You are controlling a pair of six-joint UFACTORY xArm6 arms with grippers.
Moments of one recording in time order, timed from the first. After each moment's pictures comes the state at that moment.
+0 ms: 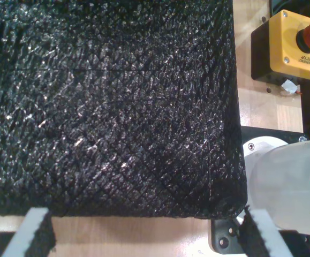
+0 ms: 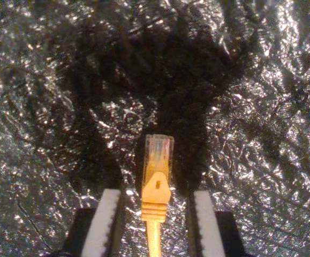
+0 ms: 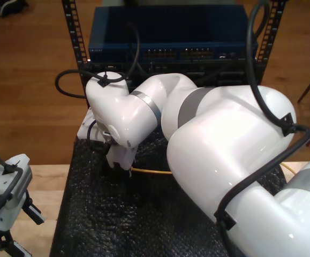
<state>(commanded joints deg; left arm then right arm) 27.2 -22.1 -38.7 -17.6 91.8 -245.7 41.5 29.4 -84.9 -9.1 55.9 -28.2</state>
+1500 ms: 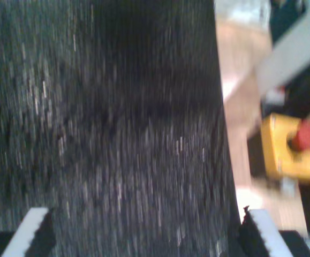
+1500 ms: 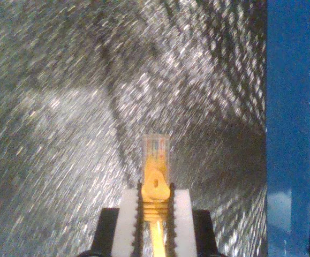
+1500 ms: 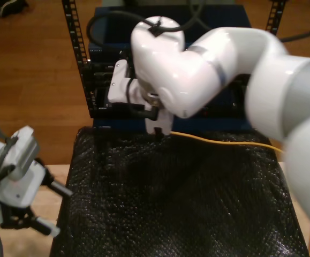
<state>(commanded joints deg) 26.3 -22.0 -42.4 -37.2 101.1 -245.5 34.1 -1.8 -66.3 -7.5 57.3 -44.0</state>
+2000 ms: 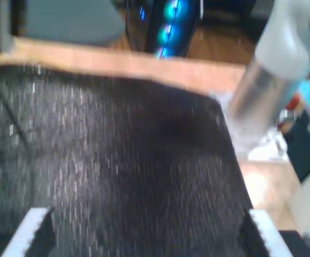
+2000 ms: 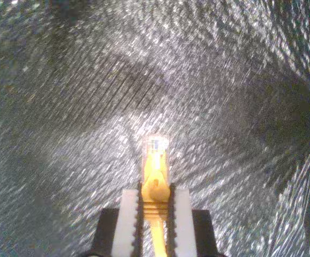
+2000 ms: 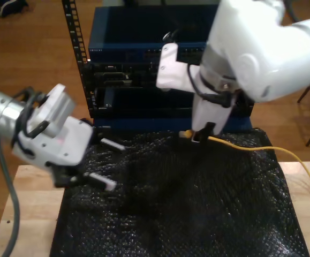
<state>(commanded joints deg) 13.1 -18.4 -45.7 -57.0 100.9 -248.2 26.4 -18.6 -58.7 4.9 67.9 -57.4</state>
